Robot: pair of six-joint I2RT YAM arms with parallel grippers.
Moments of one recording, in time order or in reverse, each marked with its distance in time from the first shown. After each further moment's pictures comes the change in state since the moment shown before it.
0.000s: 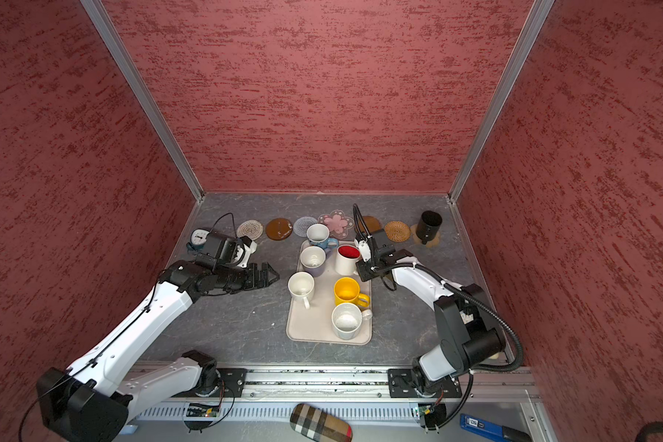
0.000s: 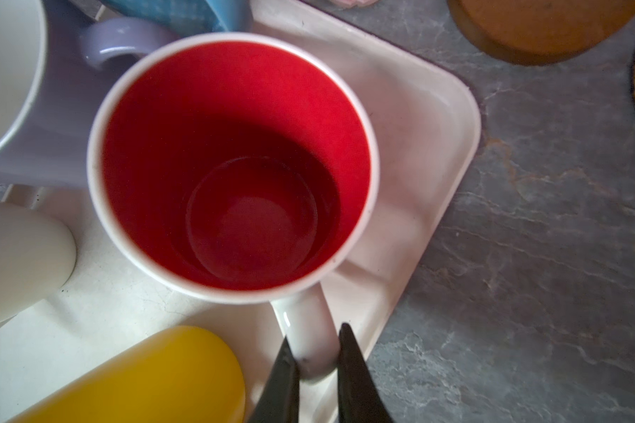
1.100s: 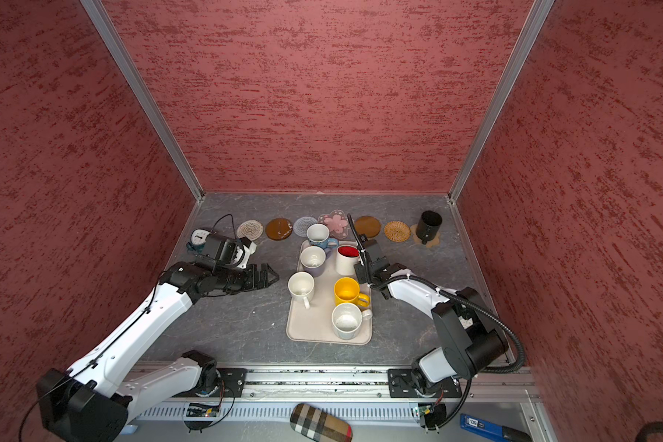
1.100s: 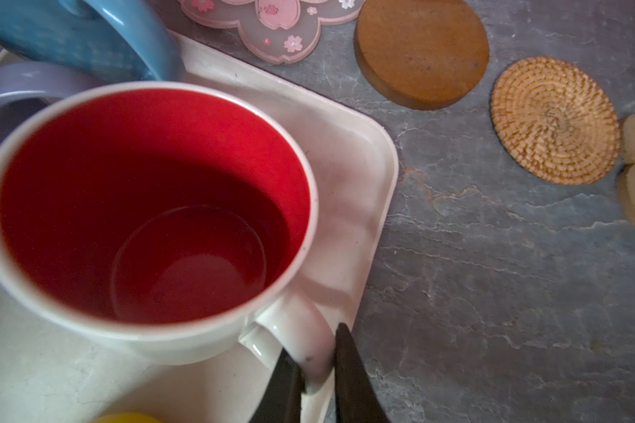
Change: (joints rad) left arm 0.006 -0.006 -0.020 0.012 -0.001 0.000; right arm 0.090 -0.029 -0.140 0.257 0.316 0.081
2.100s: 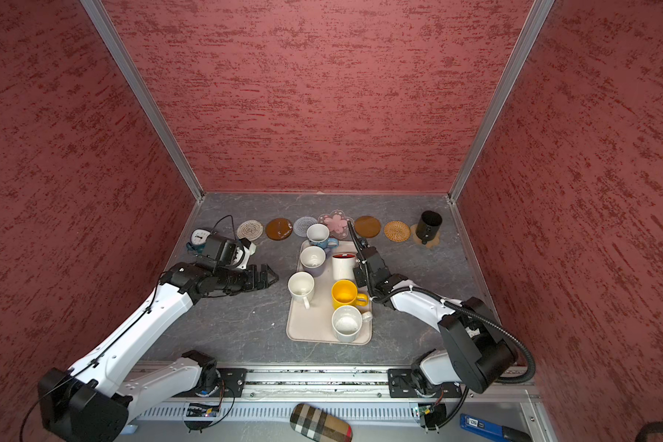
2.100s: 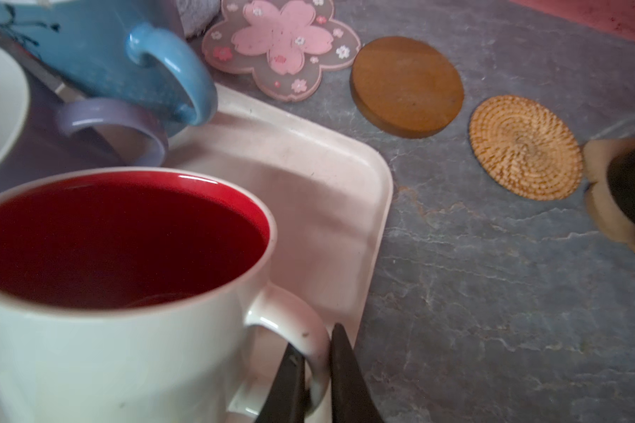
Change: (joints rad) left arm 0.005 0.000 -0.013 0.006 -0.006 0.000; right arm 0.063 -0.075 -0.103 0.166 0.089 0.037
